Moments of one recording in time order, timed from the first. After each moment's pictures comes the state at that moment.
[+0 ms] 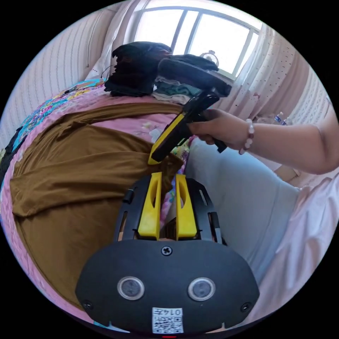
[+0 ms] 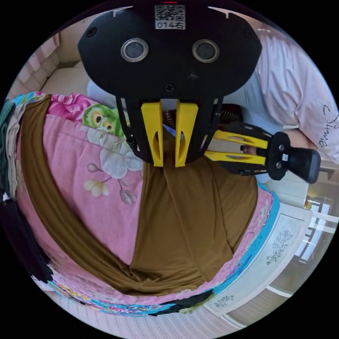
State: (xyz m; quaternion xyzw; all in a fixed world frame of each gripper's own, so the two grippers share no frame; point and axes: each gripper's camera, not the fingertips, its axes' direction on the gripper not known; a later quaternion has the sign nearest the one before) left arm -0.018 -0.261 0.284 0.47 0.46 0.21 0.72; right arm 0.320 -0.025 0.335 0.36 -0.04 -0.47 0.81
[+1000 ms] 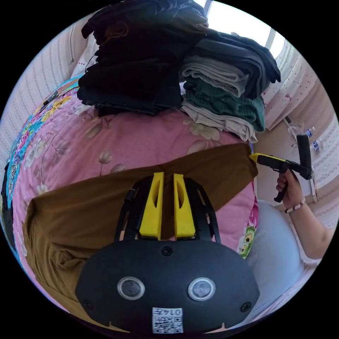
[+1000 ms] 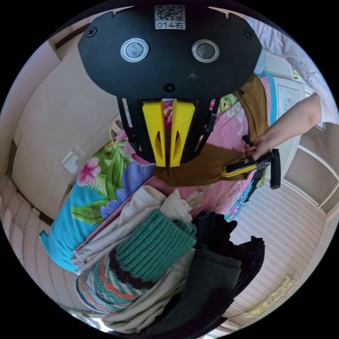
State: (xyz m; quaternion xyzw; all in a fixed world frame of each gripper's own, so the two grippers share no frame) left arm 0.048 -0.630 0.199 0.42 0.41 0.25 0.77; right arm 0.694 -0.067 0.306 0.57 -0.31 -0.09 0.75
